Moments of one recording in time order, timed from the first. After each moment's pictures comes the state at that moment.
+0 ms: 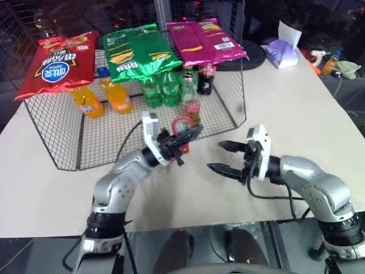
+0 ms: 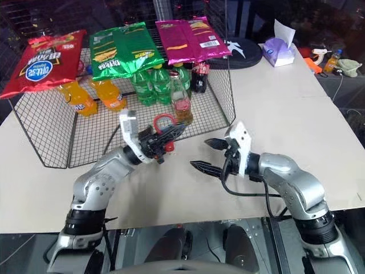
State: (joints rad) left arm -0.32 0.34 0.03 -0.17 -0.87 0.54 -0.84; right arm -0.30 -0.47 0.12 -0.44 0.68 0.78 0.74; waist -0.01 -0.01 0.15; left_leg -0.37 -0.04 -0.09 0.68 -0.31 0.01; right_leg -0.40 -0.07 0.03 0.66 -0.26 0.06
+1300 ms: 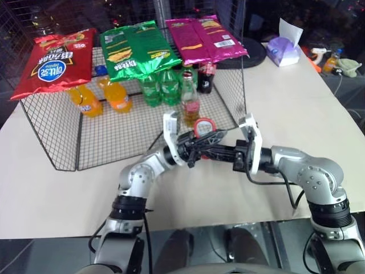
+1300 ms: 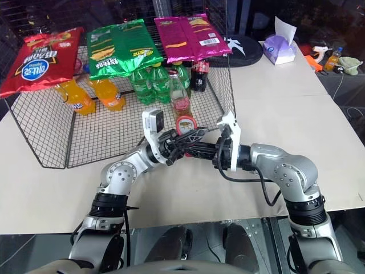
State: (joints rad) left arm -0.43 0.21 0.00 0.01 -0.90 0.67 -1.06; right arm -0.43 -0.39 0.07 -0.37 0.89 1.02 0.68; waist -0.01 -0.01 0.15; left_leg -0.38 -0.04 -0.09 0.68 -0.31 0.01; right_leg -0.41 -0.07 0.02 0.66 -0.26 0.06
